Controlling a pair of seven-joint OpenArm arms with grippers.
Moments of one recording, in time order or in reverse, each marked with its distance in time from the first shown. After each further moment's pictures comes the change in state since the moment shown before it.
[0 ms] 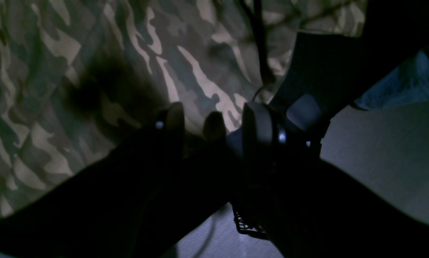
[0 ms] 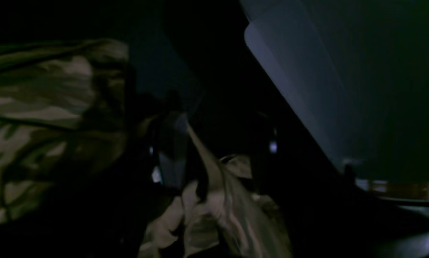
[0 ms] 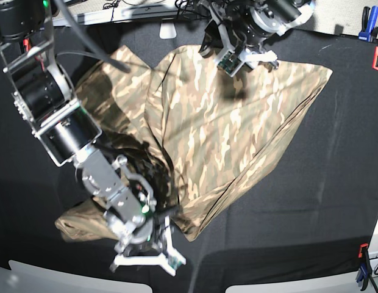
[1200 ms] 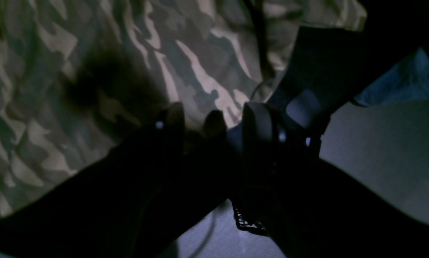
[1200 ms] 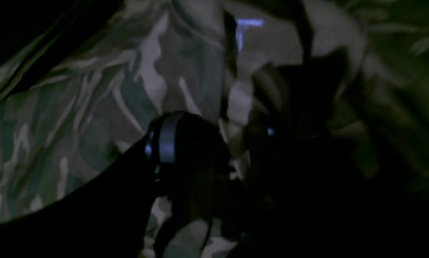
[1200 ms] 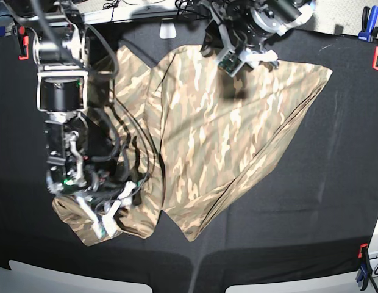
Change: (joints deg) left arm 0.0 0.0 0.0 0.0 0.0 0.0 0.8; right arm -17.0 -4.6 43.5 -9.1 17.8 22.4 4.7
